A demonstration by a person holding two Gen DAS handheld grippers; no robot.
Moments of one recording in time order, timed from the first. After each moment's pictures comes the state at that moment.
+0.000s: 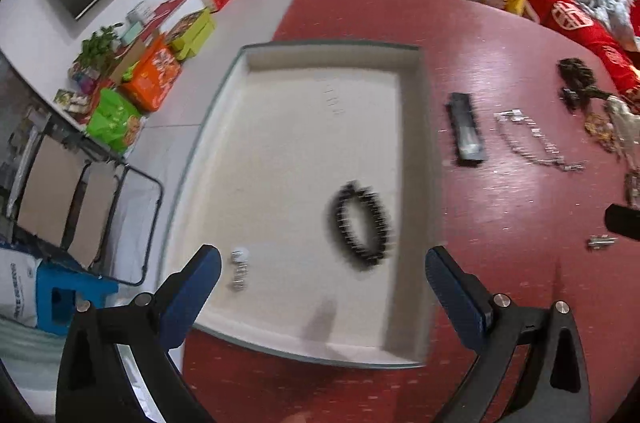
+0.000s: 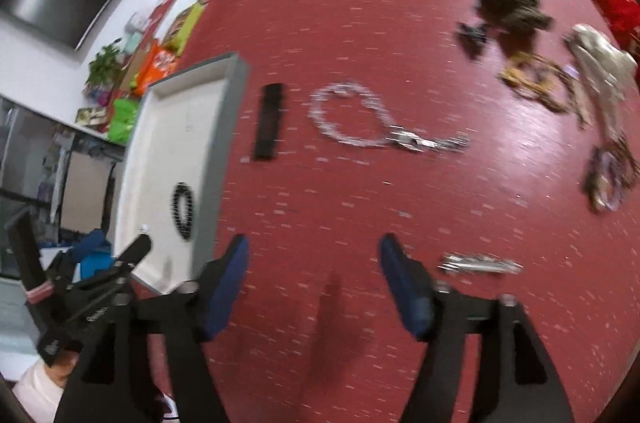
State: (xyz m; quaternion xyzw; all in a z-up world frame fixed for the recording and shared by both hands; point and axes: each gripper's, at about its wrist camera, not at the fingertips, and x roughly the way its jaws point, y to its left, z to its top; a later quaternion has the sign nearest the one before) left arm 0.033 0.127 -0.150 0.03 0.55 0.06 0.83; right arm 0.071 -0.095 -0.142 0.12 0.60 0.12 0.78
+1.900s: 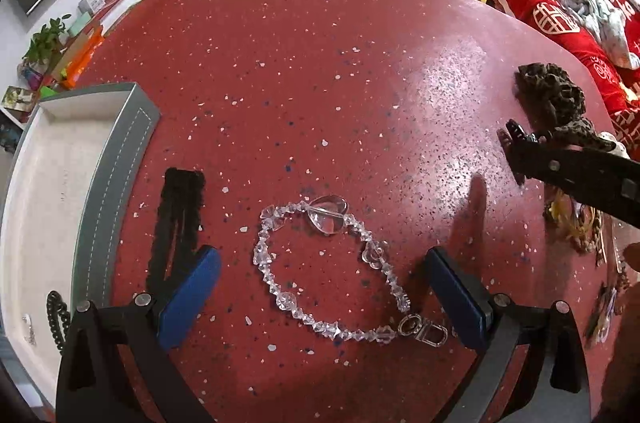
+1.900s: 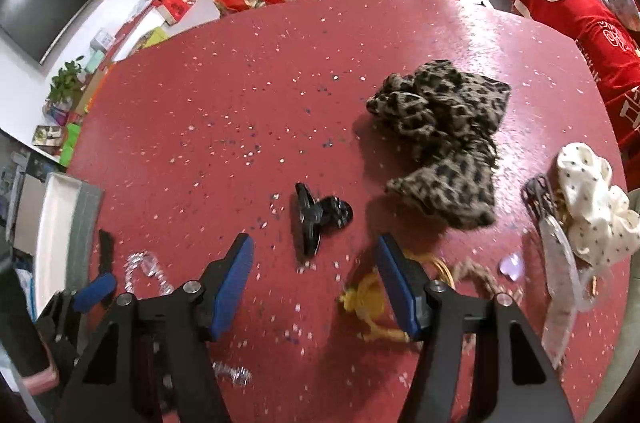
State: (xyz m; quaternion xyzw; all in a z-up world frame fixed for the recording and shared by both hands) left arm 0.170 -0.050 -0.228 -0.02 0.57 0.03 0.82; right arm 0.242 -0.187 -0.192 0.05 0.56 0.09 0.82
